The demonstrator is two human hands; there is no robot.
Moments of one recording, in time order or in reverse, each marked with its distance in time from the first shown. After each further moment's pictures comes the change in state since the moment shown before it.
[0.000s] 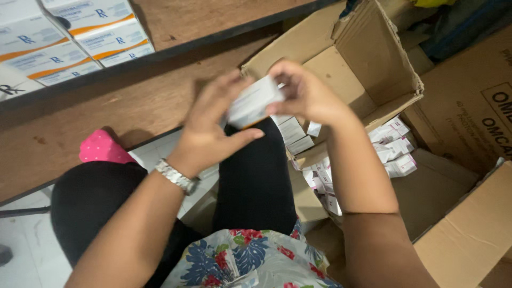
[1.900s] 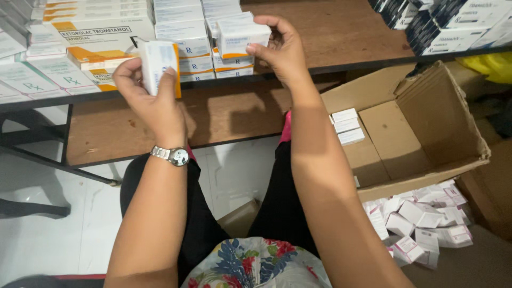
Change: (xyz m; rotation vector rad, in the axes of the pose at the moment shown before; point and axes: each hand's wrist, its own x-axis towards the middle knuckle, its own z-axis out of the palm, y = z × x) left_hand -0.057 -0.071 -0.150 -0.067 1.074 -0.097; right_hand 0.233 0.013 0.100 0.182 0.148 -0.393
